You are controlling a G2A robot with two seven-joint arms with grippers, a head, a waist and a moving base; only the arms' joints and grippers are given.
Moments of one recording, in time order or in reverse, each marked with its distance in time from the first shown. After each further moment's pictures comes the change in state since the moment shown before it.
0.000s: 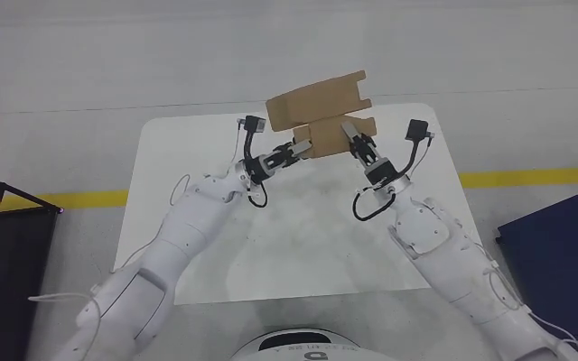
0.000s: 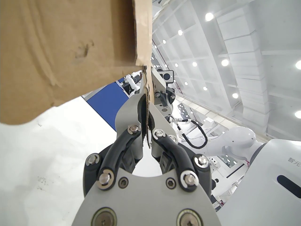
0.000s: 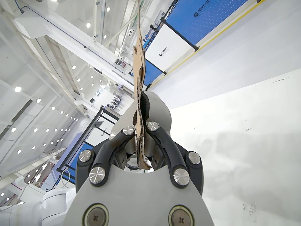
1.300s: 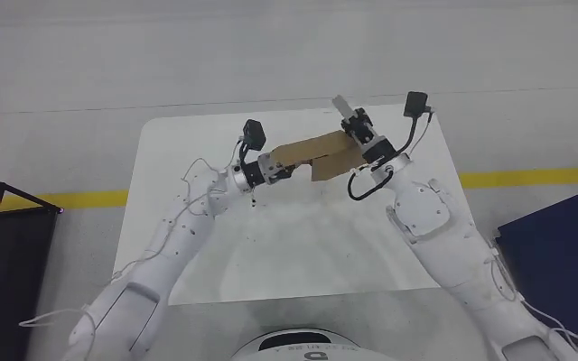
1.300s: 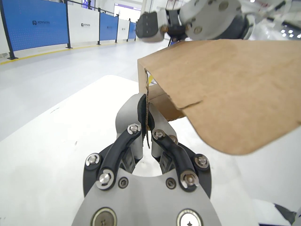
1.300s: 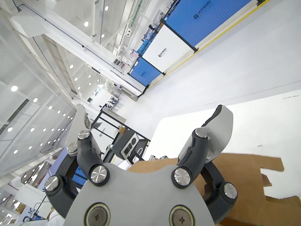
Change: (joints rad) left arm 0.085 0.032 -0.135 -0.126 1.468 0.009 1.014; right arm 0.077 -0.064 0.048 -0.063 -0.012 0.153 0.137
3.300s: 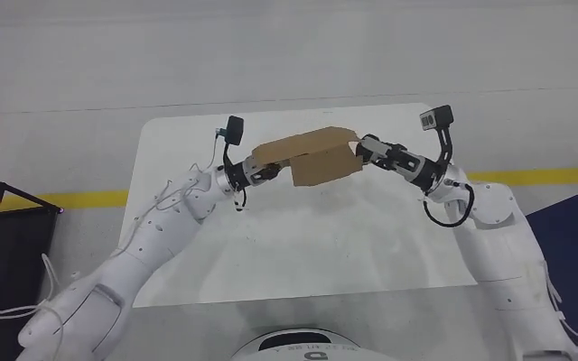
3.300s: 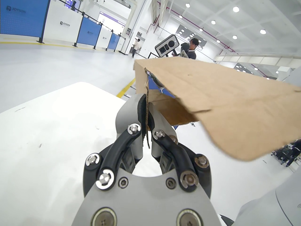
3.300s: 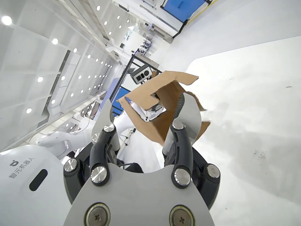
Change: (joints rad) left arm -0.047 0.226 0.278 -0.188 -0.582 -0.009 -0.147; right arm -0.106 0.044 0.347 0.147 0.429 -0.316 0.870
